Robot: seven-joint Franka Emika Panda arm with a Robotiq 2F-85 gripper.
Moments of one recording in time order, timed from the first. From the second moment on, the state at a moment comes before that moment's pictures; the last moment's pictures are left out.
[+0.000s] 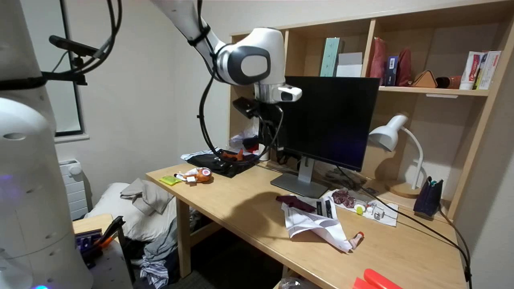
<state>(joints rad) 0.00 -0.04 -0.08 -2.30 0.10 2.47 0.19</state>
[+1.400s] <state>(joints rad) 0.05 0.62 -0.09 -1.83 -0.06 2.52 0.26</state>
